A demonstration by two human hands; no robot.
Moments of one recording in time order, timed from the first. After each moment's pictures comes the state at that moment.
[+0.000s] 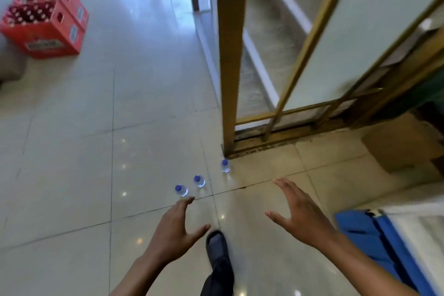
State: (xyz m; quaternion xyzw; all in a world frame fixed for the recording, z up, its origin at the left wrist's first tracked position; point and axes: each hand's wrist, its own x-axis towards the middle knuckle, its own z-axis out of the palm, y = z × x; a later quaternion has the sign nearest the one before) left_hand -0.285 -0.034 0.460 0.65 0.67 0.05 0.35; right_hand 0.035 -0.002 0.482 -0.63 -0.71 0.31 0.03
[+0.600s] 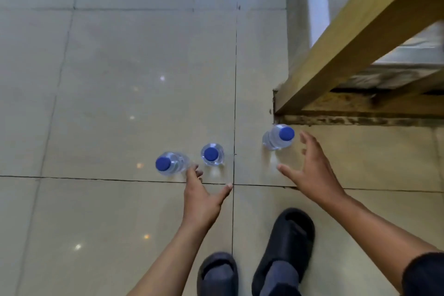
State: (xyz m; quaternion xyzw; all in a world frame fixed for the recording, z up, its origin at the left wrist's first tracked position) left_hand -0.293 0.097 -0.049 0.23 0.82 0.25 0.47; right_hand -0.083 0.205 -0.045 -0.66 -0.63 0.40 0.04
